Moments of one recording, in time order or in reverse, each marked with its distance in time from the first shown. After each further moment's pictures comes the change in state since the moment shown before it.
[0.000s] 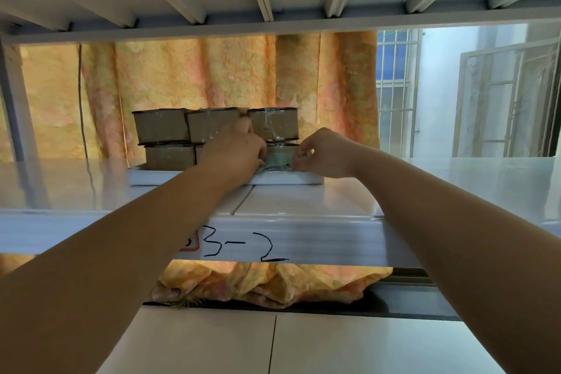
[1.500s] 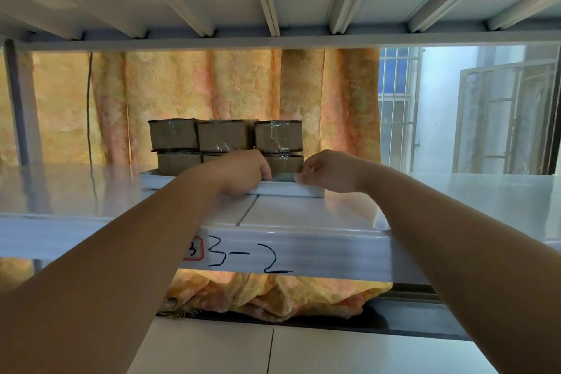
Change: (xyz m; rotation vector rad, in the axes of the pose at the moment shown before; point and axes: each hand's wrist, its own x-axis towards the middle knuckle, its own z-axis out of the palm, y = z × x) left_hand 0.006 -0.007 -0.007 -0.243 -0.411 -0.019; right_hand -0.003 0.006 -0.003 0.058 -0.105 0.035
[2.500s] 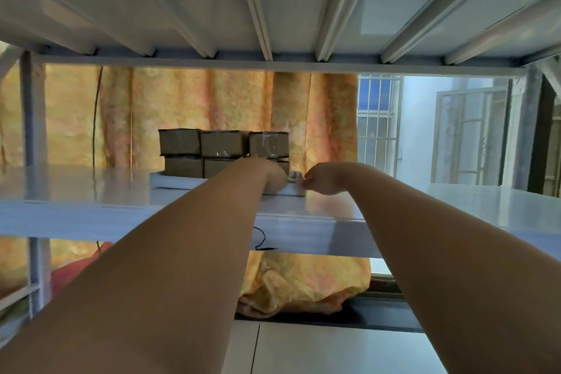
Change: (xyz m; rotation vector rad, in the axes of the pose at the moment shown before) left_hand -0.001 0.059 -0.001 0.229 -0.102 -0.240; right_hand -0.038 -0.021 -0.018 -0.371 -0.185 0.220
